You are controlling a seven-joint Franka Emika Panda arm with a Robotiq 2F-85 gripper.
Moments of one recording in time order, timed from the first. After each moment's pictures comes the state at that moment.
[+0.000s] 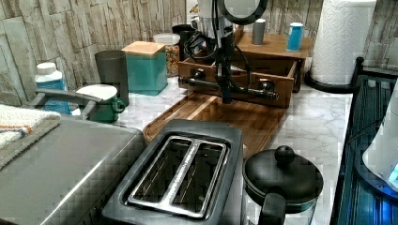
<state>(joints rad) 0.05 0.09 -0.10 -2.48 -0.27 0.92 -0.88</state>
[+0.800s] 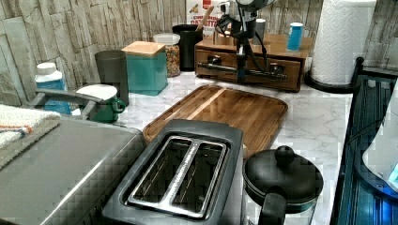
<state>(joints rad) -0.13 0.14 -0.27 -2.43 -0.08 1.05 -1.39</state>
